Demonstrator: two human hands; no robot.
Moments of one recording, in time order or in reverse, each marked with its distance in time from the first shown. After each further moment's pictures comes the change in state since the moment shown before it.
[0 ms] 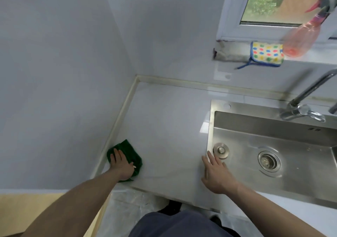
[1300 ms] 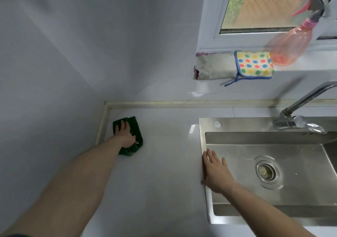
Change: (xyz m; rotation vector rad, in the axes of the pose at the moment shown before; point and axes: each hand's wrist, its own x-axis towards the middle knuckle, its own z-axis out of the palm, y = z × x) left_hand 0.153 0.183 -0.212 0.141 0.008 0.243; right_hand 0.113 0.031 -0.074 0.048 0.051 0.186
